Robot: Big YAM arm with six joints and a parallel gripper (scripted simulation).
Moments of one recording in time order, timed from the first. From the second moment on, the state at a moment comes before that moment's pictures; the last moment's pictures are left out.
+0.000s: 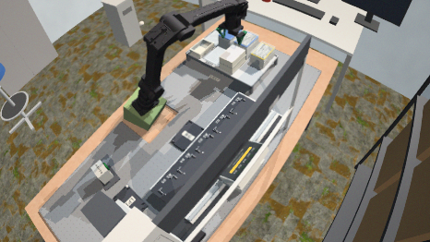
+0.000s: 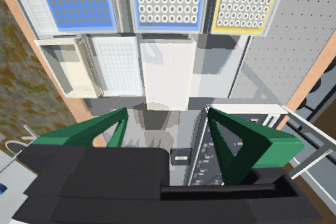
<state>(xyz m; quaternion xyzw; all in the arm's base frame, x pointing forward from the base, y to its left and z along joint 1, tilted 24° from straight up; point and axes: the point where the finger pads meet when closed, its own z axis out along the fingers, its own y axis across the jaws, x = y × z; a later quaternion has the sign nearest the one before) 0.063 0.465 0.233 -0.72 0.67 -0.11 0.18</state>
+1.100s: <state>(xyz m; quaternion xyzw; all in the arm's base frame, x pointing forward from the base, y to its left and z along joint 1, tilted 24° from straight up) 0.070 0.470 0.215 -0.71 0.67 -0.11 0.18</state>
